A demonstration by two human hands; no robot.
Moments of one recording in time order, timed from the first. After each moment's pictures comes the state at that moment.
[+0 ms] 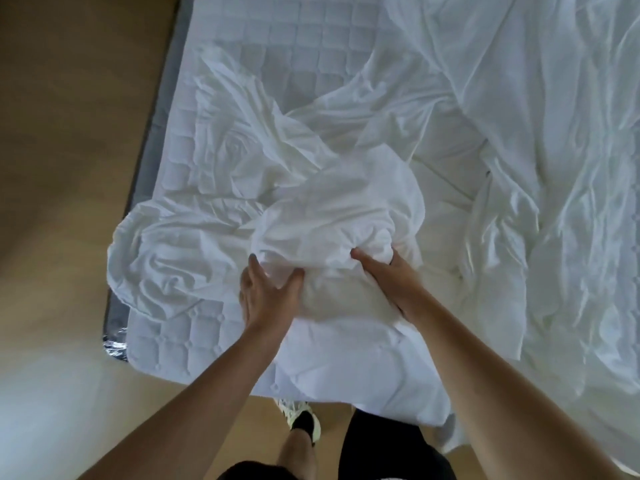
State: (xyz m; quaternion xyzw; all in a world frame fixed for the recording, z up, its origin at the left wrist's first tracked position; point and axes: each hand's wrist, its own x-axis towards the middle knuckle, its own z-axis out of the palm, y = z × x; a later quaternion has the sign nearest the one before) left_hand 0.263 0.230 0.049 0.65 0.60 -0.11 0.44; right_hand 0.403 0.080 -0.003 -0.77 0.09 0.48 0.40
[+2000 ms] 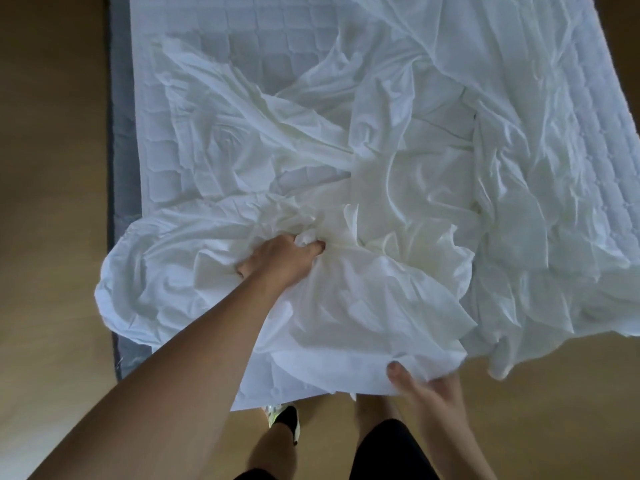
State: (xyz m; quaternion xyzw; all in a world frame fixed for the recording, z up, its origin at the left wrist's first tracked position) left_hand 0.252 0.355 0.000 0.83 0.31 -0.34 0.31; right_hand 0.145 0.120 0.084 -0.72 0.24 0.22 0.61
